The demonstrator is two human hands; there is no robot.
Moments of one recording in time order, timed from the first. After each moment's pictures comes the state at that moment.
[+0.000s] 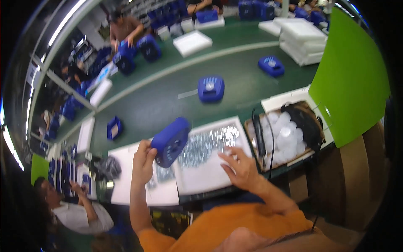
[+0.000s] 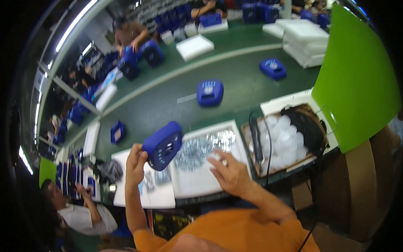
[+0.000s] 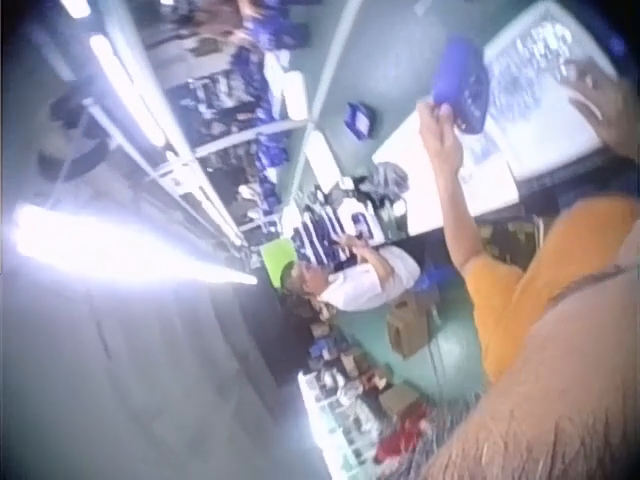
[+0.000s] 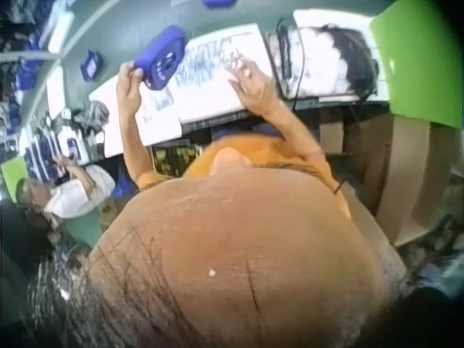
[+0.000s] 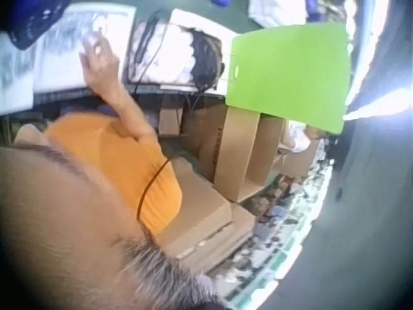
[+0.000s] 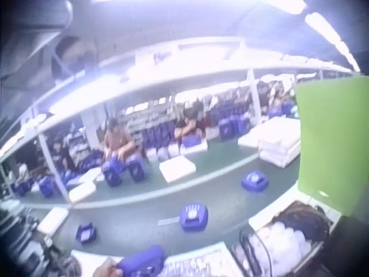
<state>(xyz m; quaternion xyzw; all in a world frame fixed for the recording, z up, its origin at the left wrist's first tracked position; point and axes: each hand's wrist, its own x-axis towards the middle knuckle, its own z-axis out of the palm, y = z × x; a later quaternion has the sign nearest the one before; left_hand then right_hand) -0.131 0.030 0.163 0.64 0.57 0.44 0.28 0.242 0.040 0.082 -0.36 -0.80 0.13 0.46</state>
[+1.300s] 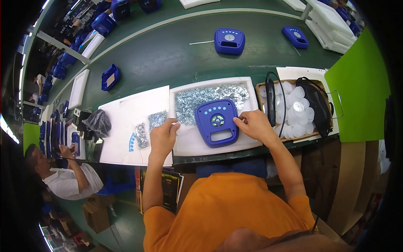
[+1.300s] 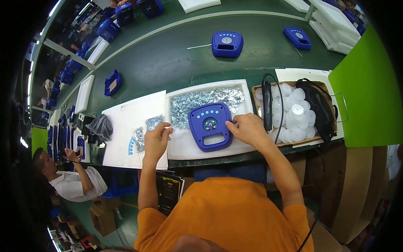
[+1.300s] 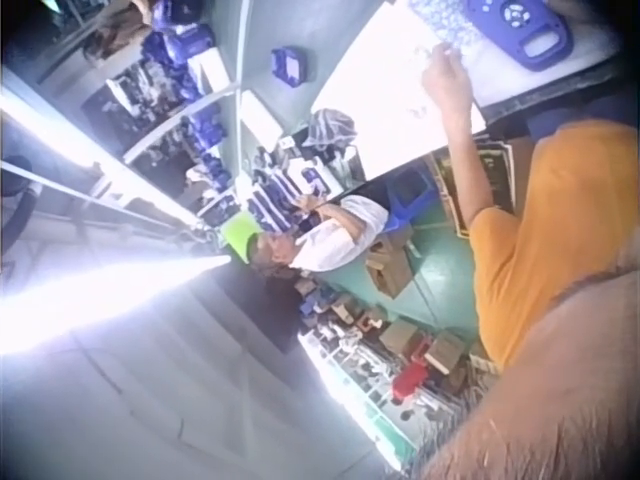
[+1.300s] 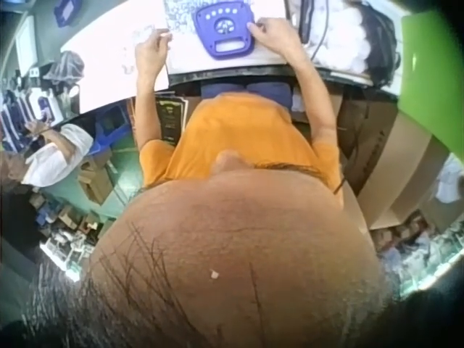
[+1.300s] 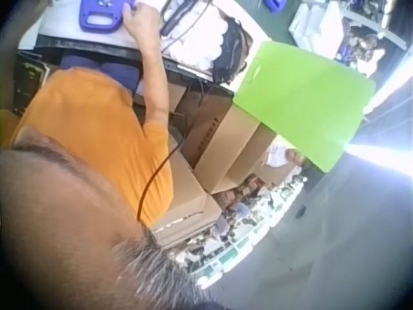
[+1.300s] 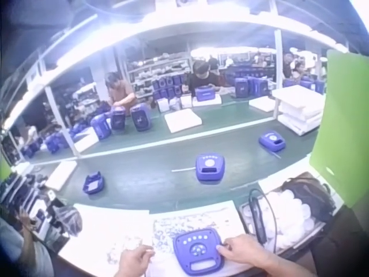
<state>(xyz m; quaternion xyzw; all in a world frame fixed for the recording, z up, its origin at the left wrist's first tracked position) -0.100 -0.009 0.038 0.62 0.70 0.29 0.19 0.262 0.103 0.027 -0.51 -0.80 0.29 0.14</state>
